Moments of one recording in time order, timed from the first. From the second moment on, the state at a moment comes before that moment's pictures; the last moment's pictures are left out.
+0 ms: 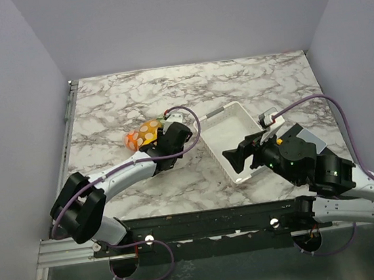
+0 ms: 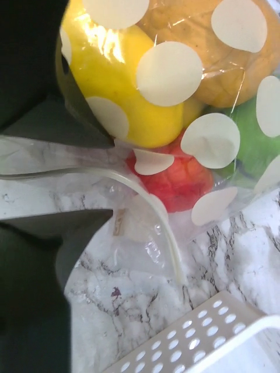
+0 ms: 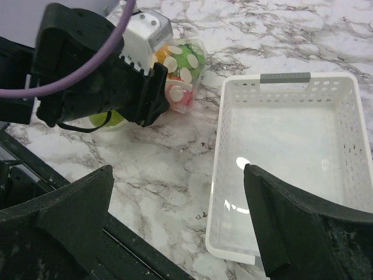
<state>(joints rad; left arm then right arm) -0.78 1.49 0.89 -0.26 -0.52 -0.37 1.16 0.70 0.88 -0.42 0.53 0.36</state>
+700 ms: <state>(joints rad) -0.78 1.18 1.01 -0.35 -0.30 -0.27 1.16 0.92 0.97 -0.58 0.61 0.41</state>
